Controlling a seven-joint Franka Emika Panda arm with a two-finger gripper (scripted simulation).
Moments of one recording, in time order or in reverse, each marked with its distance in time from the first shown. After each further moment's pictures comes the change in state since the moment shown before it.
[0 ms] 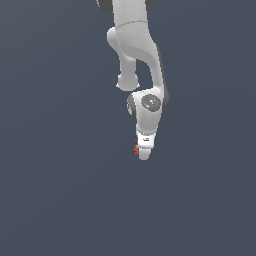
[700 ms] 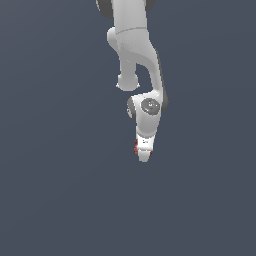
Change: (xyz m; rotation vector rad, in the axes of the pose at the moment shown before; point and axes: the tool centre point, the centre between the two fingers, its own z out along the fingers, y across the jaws) arm 0.000 0.001 0.016 -0.002 0.000 -0.001
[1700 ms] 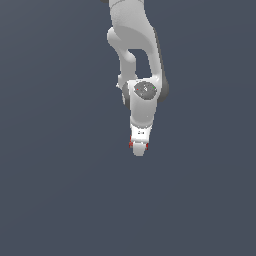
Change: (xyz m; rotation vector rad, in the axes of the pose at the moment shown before) arm -0.025 0.010 -0.071 0.001 0.000 -0.002
